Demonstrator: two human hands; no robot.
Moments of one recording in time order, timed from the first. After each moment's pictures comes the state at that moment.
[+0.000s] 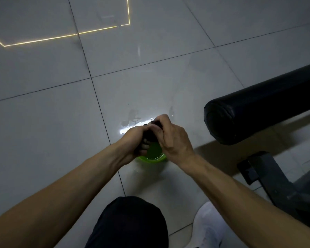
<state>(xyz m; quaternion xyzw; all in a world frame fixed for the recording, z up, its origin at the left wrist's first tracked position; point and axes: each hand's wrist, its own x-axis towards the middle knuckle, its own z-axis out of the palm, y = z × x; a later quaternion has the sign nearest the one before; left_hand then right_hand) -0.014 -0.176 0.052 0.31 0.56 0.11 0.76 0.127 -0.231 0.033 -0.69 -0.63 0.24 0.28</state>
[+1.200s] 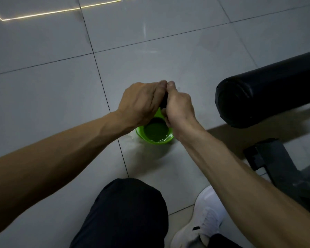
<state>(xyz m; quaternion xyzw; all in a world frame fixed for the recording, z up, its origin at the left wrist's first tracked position) -0.014 -0.149 0.056 0.85 0.42 0.22 0.24 0.097 -0.203 0.083 -0.75 -0.22 0.49 0.39</state>
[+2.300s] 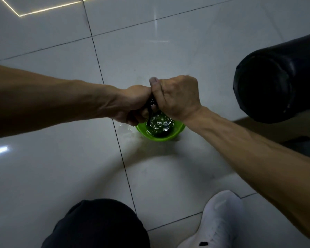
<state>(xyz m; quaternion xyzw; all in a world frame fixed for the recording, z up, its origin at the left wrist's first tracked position) -0.005 -0.139 0.024 0.47 0.56 -0.15 0.67 0.136 -0.171 -0.034 -0.60 -0.73 -0.06 0.33</state>
